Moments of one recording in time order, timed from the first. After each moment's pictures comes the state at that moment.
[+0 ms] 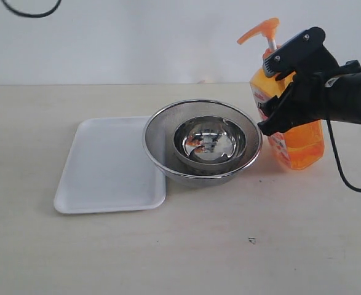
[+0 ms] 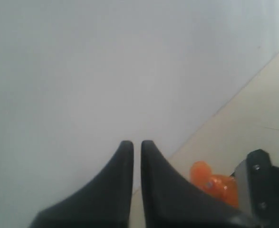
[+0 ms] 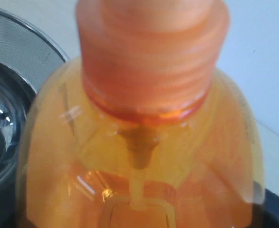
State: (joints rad) left arm -0.63 1.37 -1.24 1.75 -0.07 -1.50; right arm 0.32 1.63 -0.84 0.35 -0.18 -0.77
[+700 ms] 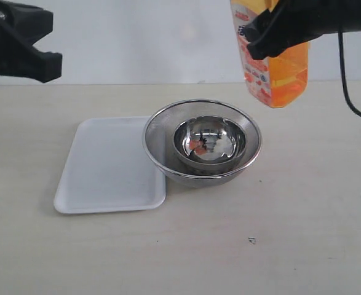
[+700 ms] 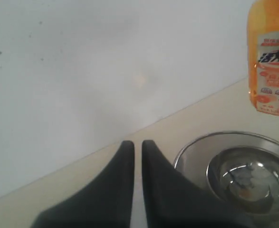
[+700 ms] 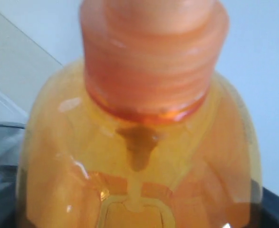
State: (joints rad) left arm -0.58 1.05 -0.74 1.65 0.22 -1.50; right arm 0.37 1.46 -1.10 0.38 0.11 -0.84
